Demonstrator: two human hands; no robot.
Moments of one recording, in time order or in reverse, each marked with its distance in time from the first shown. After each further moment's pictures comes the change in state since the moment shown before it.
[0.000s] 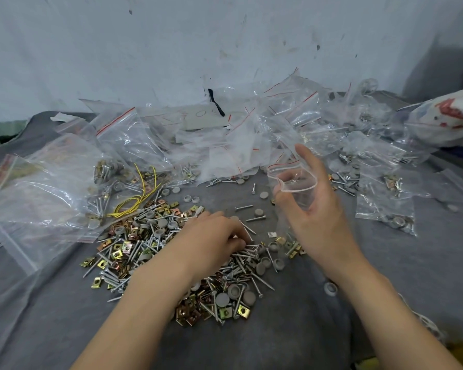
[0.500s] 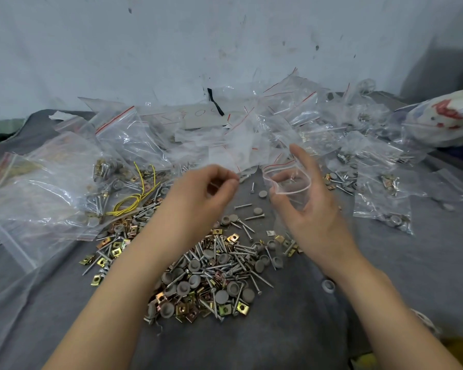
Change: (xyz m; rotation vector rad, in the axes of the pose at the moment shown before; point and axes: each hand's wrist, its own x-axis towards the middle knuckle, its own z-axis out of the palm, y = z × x) left_hand -0.008 0.004 -0.036 -0.568 0.488 0.020; right_hand -0.001 -0.002 -0.001 -0.067 -0.022 -0.047
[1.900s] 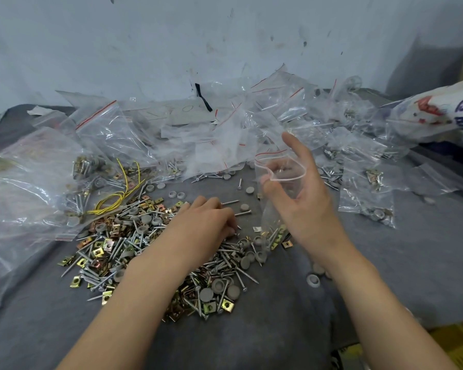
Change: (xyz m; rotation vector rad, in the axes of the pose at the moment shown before) left_hand 0.002 -0.037 0.045 0.712 -0.368 0.154; right_hand 0.006 -0.005 -0.008 0.130 -0.009 0.041
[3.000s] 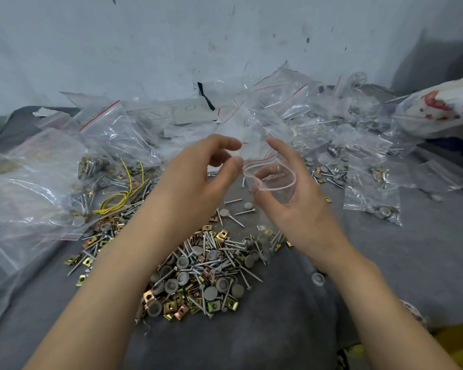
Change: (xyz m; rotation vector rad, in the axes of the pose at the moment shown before) left_hand -0.008 0.014 -0.067 -0.619 0.458 -0.017; right_hand -0.003 -0.001 0.007 -0.088 -0.042 -0.036
